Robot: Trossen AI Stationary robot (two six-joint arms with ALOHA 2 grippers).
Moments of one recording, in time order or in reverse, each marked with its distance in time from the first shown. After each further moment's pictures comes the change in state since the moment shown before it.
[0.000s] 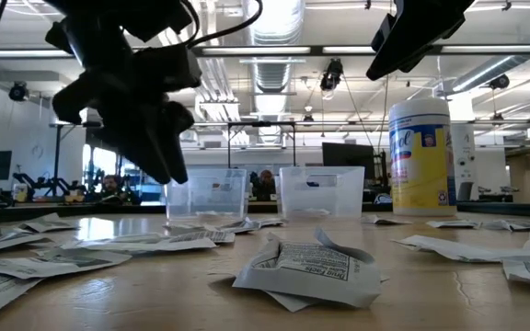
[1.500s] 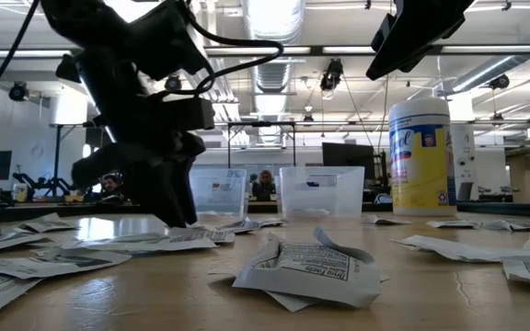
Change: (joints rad) left arm 0.024 0.278 -0.006 0.092 -0.118 0.049; right arm 0.000 0.000 0.000 0.002 0.000 0.000
